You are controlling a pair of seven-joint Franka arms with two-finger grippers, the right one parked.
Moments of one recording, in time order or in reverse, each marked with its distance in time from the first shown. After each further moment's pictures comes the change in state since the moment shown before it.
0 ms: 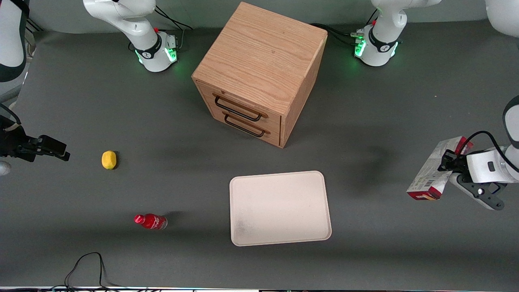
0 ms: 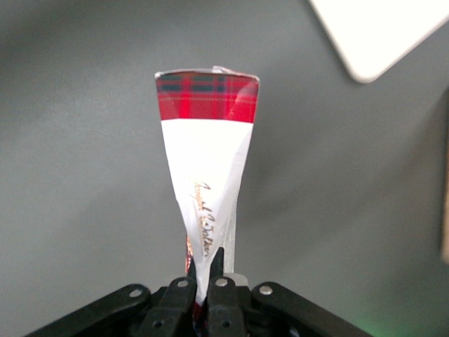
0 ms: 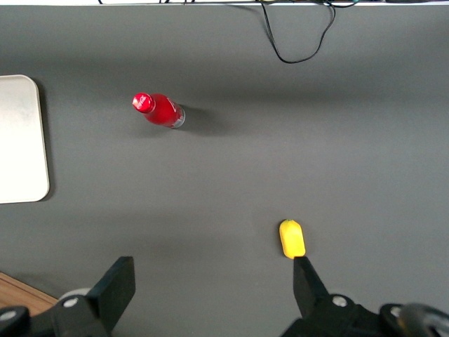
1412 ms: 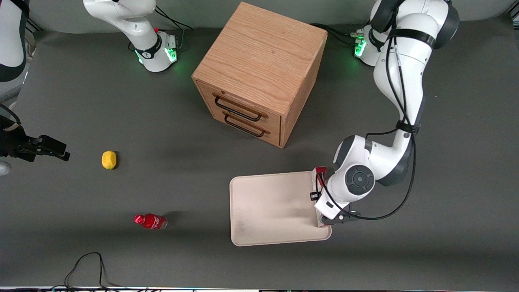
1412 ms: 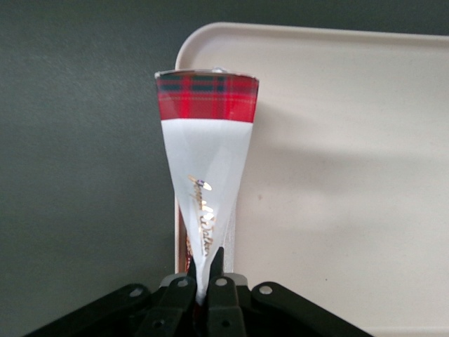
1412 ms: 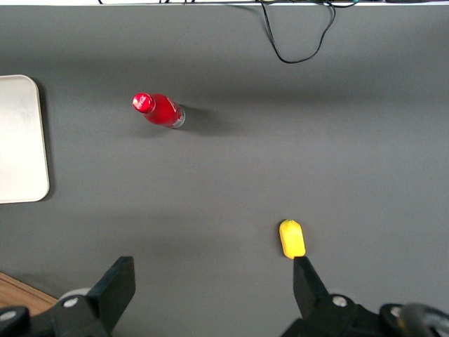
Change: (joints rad) arm -0.336 0.424 -0.122 0.102 0.105 0.496 -1.080
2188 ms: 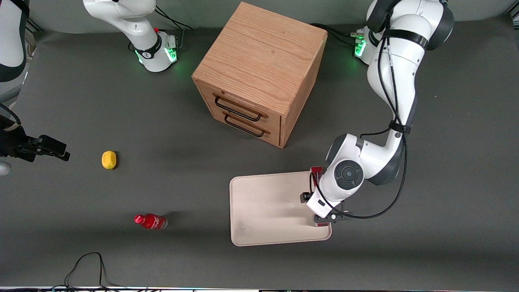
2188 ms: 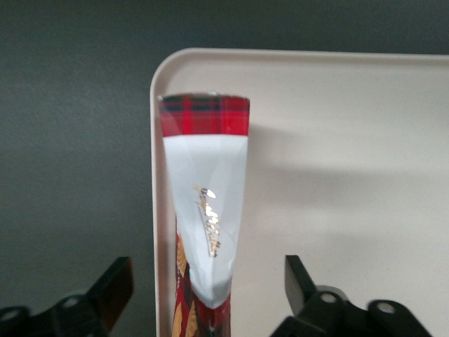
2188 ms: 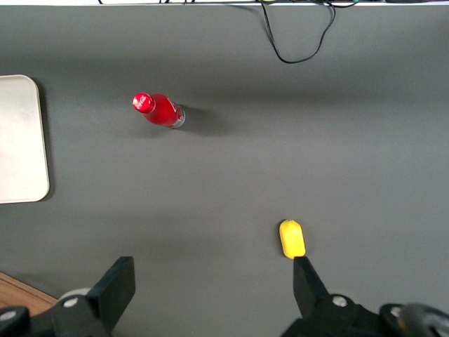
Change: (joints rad) arm -0.024 0.000 0.009 0.009 0.042 0.061 -0.018
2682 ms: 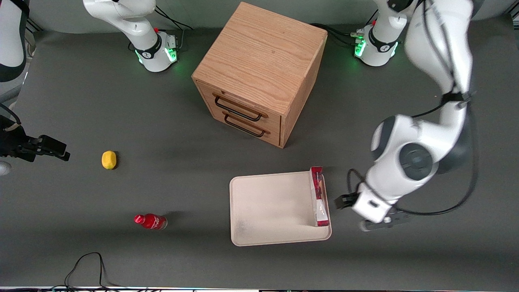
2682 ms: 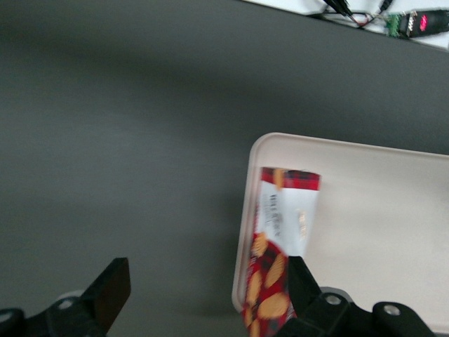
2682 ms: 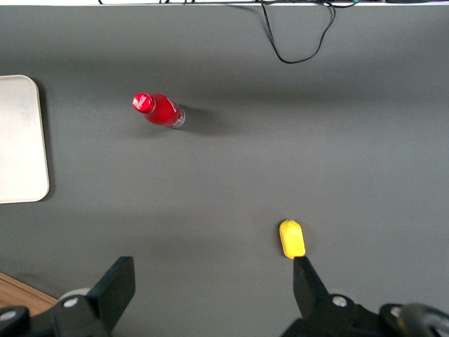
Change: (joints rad) arm 0.137 -0.273 0.010 -0.029 -0.001 -0.214 0.027
